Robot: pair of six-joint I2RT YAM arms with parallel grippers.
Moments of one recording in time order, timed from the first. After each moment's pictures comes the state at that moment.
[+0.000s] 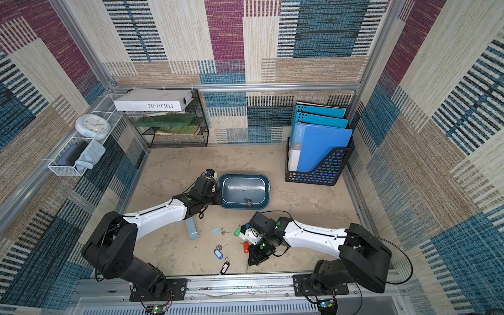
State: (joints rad) left arm -0.54 1.57 0.89 -0.09 -0.14 -0.40; right arm 1.00 1.38 0.69 -0.57 -0.56 0.42
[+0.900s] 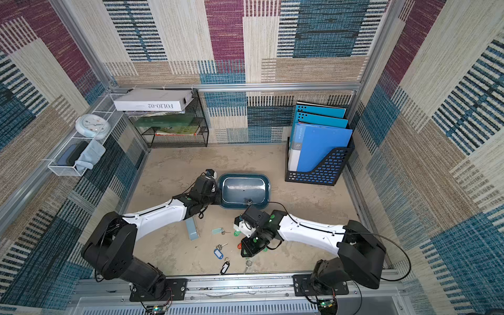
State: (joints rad) left arm -0.54 1.56 0.88 -0.09 -0.13 -0.41; right arm 1.01 1.39 0.88 -0.66 -0.41 0.38
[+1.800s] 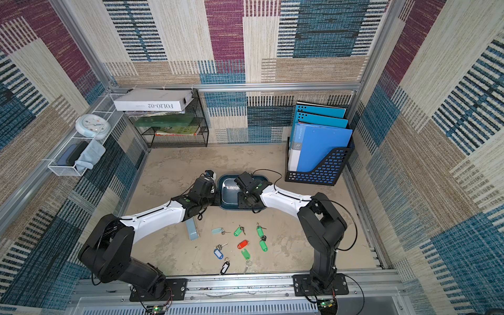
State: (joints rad) left arm -0.55 1.54 0.86 -0.09 -0.12 -0.42; right arm 0.77 1.83 1.26 -0.51 0.07 0.63
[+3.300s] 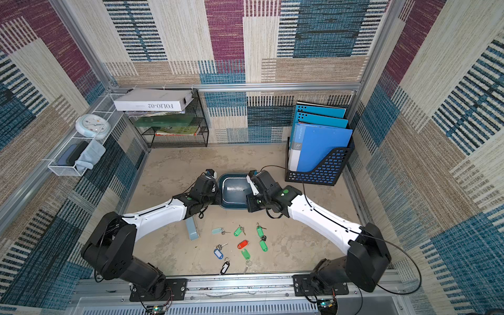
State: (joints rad) left arm -0.55 1.57 0.90 -0.12 -0.14 -0.42; right arm 0.77 1.33 1.06 -0.60 -0.14 0.41
